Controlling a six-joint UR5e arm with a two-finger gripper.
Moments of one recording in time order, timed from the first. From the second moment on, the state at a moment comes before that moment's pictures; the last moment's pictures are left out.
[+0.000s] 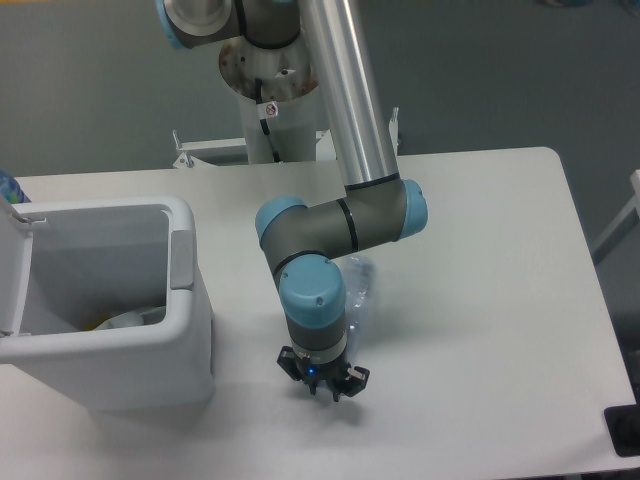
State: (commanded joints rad) arm 2.30 -2.22 -1.55 -0.77 1.59 0.66
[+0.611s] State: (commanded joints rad) arm 2.30 -2.22 -1.54 -0.77 1.59 0.66
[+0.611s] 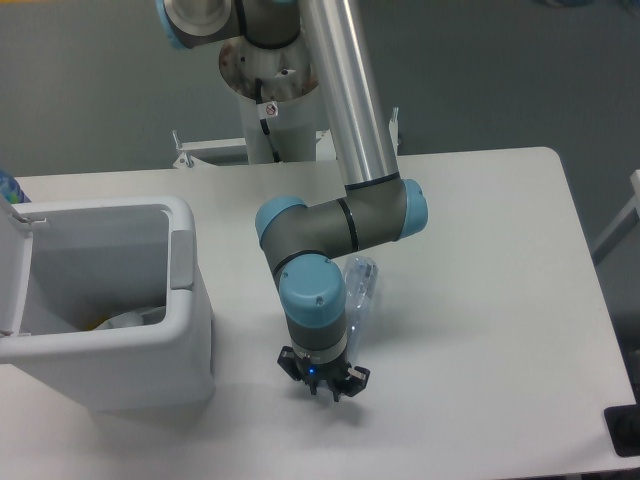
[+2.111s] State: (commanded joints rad) arm 2.43 -2.15 -1.25 -0.75 1.34 0.45
